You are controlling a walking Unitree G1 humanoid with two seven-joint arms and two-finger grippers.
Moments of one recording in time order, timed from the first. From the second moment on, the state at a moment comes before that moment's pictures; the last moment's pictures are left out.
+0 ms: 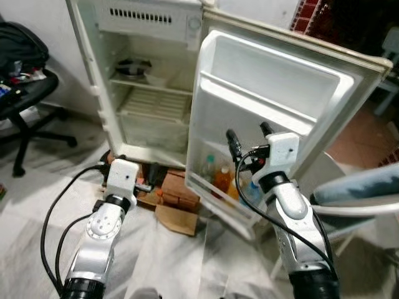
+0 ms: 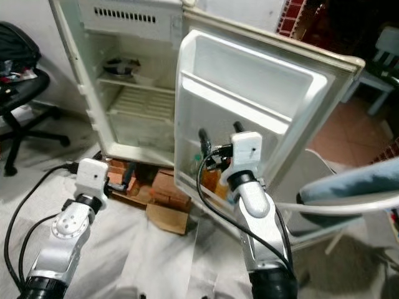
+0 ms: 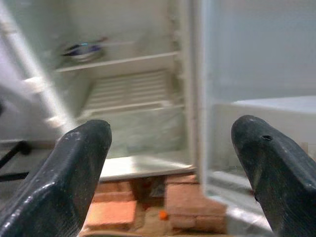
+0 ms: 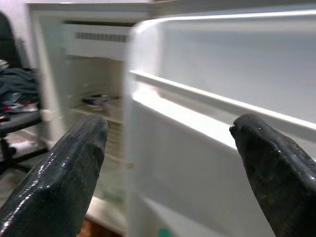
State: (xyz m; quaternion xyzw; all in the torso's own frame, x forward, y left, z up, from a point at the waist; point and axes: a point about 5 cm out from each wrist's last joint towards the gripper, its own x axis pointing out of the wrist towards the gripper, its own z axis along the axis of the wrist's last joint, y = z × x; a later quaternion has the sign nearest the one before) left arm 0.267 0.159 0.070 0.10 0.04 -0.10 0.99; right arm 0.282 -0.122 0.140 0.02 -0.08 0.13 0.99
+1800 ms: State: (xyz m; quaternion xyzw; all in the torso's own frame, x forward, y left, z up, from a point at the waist) left arm 0.221 0.154 0.013 0.01 0.30 -0.12 0.95; right arm 0.237 -0.107 0.176 0.23 -0.02 0.50 0.83
